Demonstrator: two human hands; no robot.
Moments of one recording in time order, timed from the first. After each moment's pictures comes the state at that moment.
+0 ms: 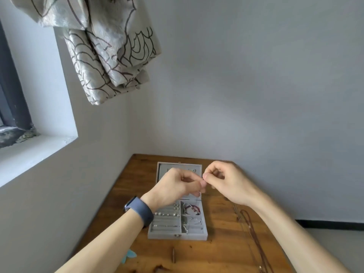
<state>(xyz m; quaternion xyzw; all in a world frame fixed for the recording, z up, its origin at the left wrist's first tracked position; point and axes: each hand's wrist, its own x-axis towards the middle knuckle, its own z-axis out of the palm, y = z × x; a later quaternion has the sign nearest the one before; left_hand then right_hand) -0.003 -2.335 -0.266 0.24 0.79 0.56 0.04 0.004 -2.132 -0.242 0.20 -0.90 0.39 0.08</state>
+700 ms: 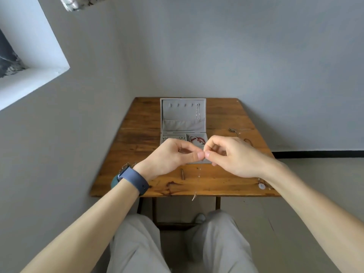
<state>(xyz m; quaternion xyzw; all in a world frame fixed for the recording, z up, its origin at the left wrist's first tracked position) 0.080 -2.354 -0.336 0.21 0.80 0.54 0.11 0.098 -2.137 -0.310 0.24 -0.91 0.33 -0.04</state>
